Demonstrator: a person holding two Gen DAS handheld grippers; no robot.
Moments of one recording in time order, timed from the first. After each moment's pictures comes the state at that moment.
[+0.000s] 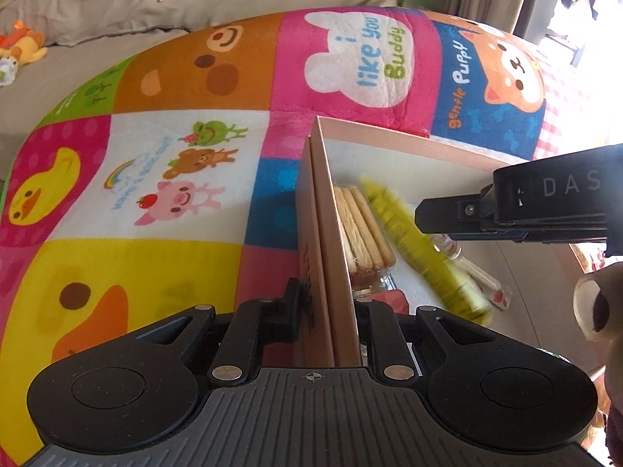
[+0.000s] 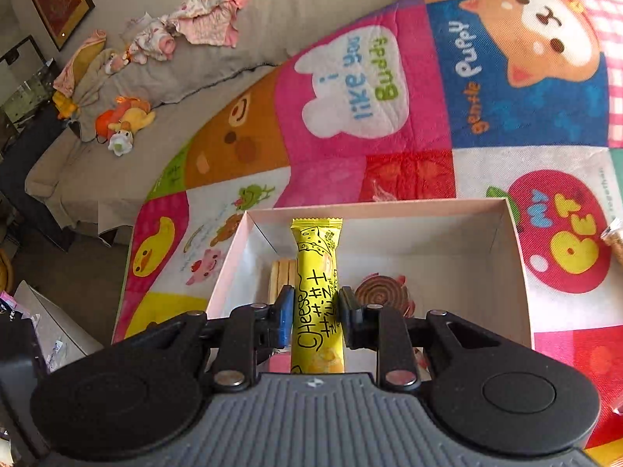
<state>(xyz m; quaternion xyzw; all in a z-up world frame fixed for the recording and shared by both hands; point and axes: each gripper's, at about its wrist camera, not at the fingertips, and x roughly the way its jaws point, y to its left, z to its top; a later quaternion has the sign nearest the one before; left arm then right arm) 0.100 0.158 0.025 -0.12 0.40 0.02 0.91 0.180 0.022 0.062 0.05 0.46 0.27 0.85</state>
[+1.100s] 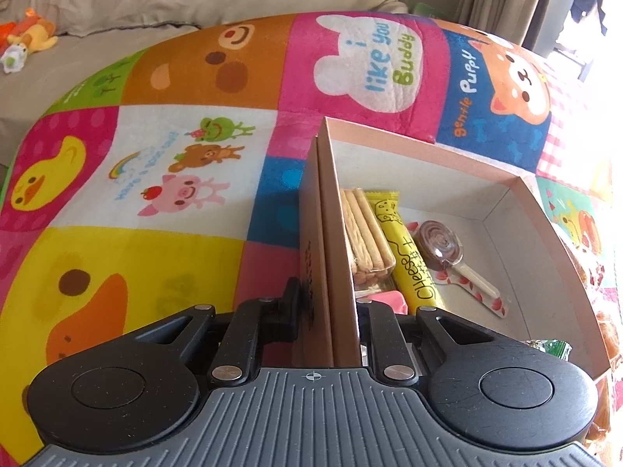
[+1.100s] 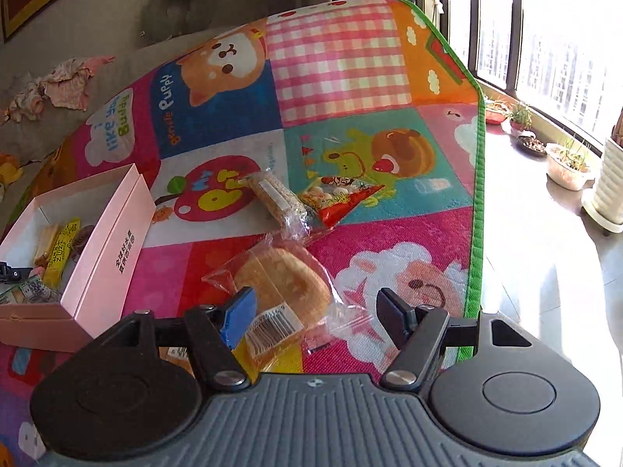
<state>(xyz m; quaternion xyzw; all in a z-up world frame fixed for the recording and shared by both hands) 0.097 0.159 0.024 -0.14 0.40 0.03 0.91 0.101 -0.241 0.047 0.03 0.35 0.05 0.94</state>
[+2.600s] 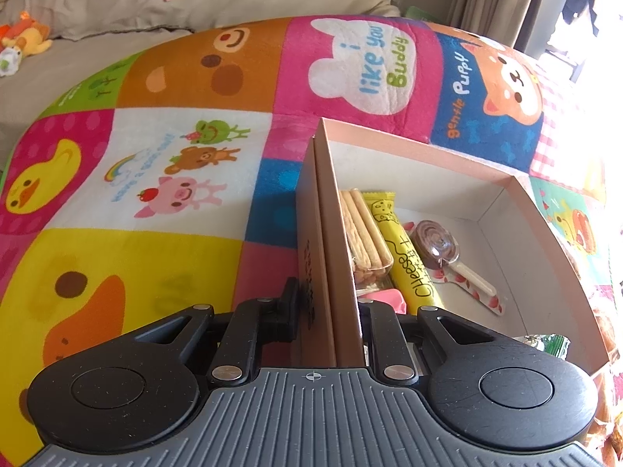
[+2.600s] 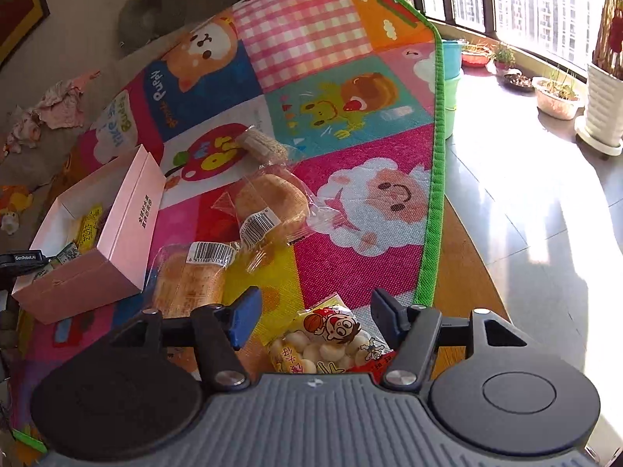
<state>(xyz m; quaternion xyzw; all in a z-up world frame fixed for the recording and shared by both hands) 0.094 0.162 0.022 -0.14 0.39 0.01 0.91 -0.003 -0.262 0.038 0.08 0.39 0.04 0.92</state>
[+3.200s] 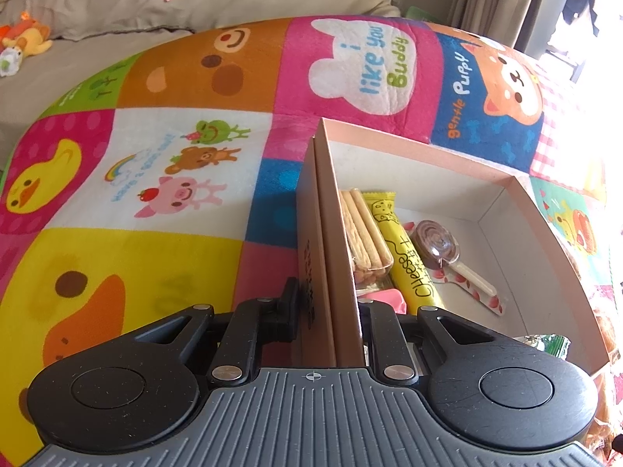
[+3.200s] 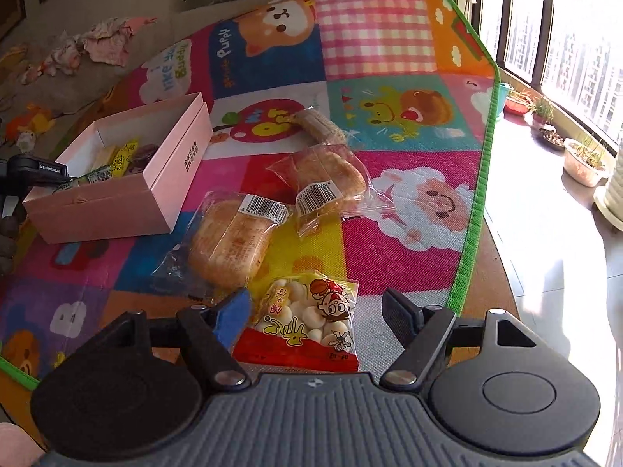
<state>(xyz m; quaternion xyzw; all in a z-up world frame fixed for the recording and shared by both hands) 0.093 0.161 0.023 -0.14 0.39 0.01 0.91 -0.012 -0.227 0.031 0.00 0.40 0.09 0.91</state>
